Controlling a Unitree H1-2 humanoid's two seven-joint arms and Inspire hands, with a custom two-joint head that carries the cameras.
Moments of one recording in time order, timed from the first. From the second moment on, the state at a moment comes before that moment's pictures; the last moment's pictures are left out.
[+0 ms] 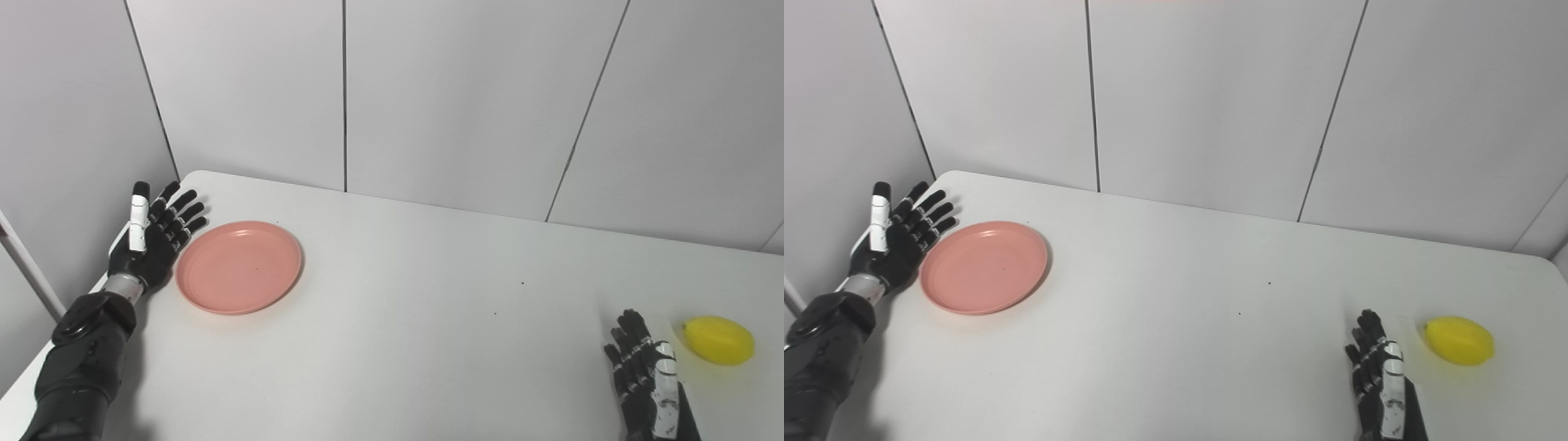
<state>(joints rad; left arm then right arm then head) -0.55 0.49 0.36 0.88 -0.50 -0.08 -0.46 0.04 -0.05 -0.12 -0.06 0.30 -0.01 0.14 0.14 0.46</state>
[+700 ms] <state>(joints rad) -0.42 0.35 0.37 0.54 -0.56 0.10 -0.37 0.04 -0.04 -0.12 -0.06 0.30 -0.01 0.14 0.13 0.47</state>
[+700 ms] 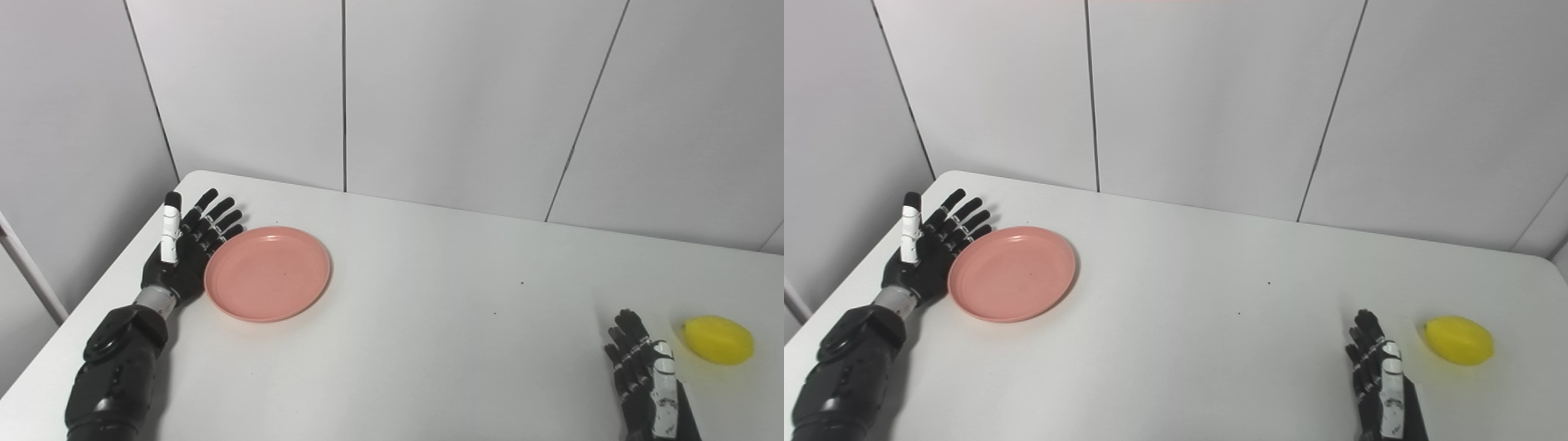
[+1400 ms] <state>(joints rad) -0.39 0.22 0.36 0.35 -0.54 0.21 -0.17 0.03 -0.04 -0.11 -0.06 0.30 -0.01 0.15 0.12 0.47</state>
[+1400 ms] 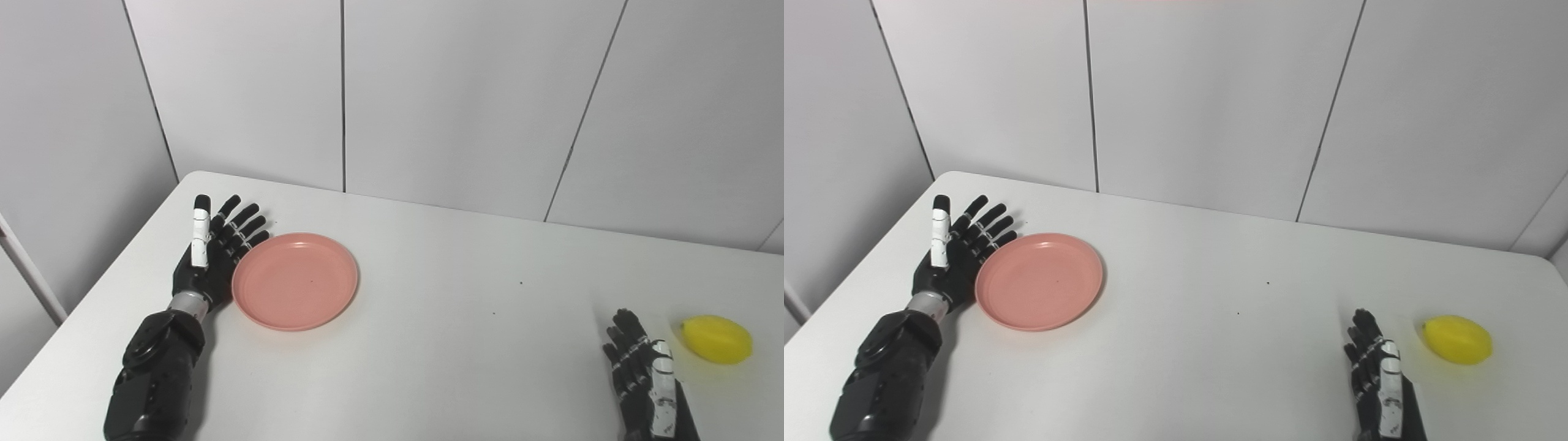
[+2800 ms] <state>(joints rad) -0.34 0.05 0.31 0.16 -0.58 0.34 -0.03 0.03 -0.04 -0.11 -0.05 0.27 -0.01 0.14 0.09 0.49</state>
